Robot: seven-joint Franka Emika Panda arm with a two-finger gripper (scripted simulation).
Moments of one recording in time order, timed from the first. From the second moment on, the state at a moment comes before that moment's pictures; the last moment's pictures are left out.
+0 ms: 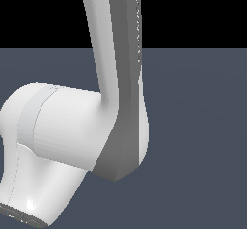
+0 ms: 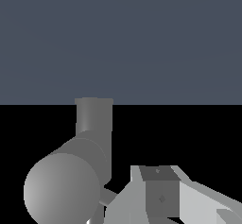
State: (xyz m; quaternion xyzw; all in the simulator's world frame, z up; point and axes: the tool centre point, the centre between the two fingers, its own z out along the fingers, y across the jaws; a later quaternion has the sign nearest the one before) arm -0.050 0.058 0.113 0.08 0.71 -0.08 0.69
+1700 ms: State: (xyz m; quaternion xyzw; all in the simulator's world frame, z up) arm -0.065 0.018 0.155 0.06 0.70 -0.05 0.71
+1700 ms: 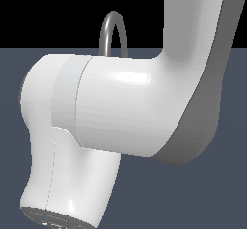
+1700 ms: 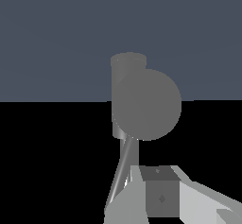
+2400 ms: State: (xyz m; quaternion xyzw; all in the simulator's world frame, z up) arm -0.063 -0.007 0.147 0.06 0.69 -0.05 0.72
